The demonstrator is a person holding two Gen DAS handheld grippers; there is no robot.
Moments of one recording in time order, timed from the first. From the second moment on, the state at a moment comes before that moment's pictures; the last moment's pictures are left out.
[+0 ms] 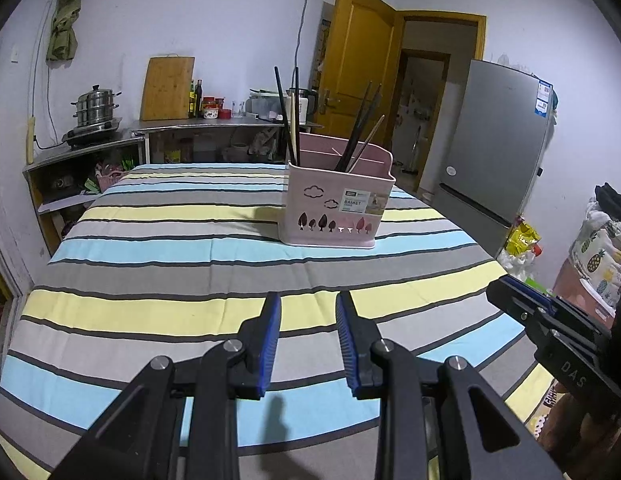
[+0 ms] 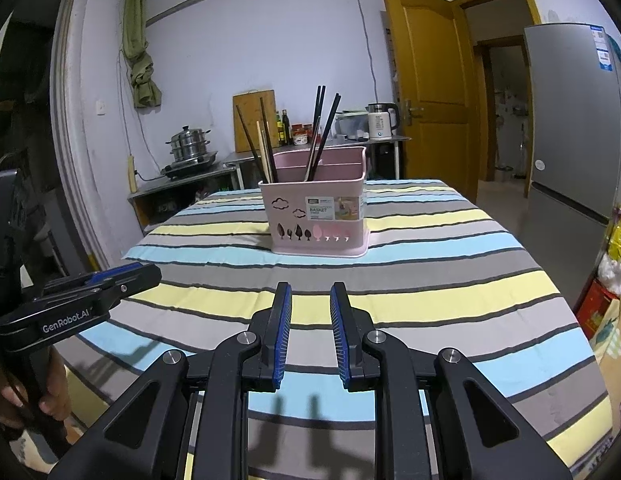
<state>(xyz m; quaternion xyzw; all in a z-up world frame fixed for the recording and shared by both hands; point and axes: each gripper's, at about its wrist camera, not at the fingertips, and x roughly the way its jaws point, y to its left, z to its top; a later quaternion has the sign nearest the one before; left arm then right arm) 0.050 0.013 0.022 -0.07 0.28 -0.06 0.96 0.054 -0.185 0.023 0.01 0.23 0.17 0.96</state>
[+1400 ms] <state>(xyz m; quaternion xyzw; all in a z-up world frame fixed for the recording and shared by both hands) 0.049 0.015 0.022 -0.07 0.28 -0.07 0.96 0.054 -0.178 0.023 0.00 0.24 0.17 0.95</state>
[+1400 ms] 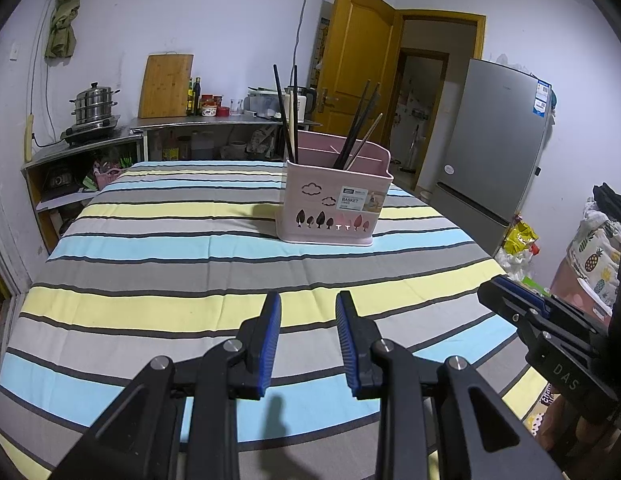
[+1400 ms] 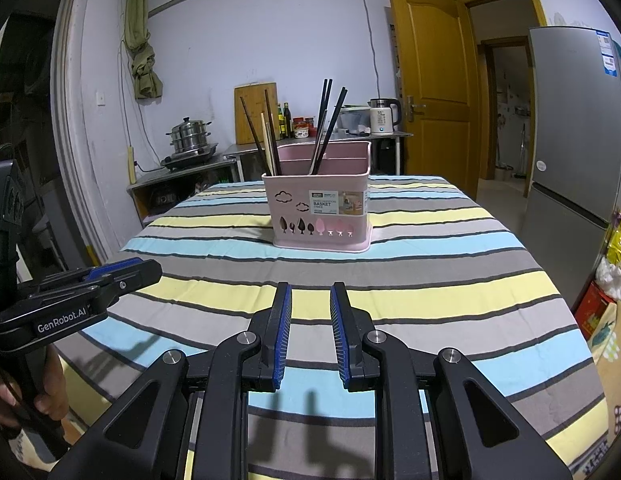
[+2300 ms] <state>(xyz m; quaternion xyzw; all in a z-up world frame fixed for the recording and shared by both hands) 0.048 0.015 0.022 -0.07 0.28 -0.07 0.96 0.052 -0.178 0.022 0.00 0.24 0.17 0.95</state>
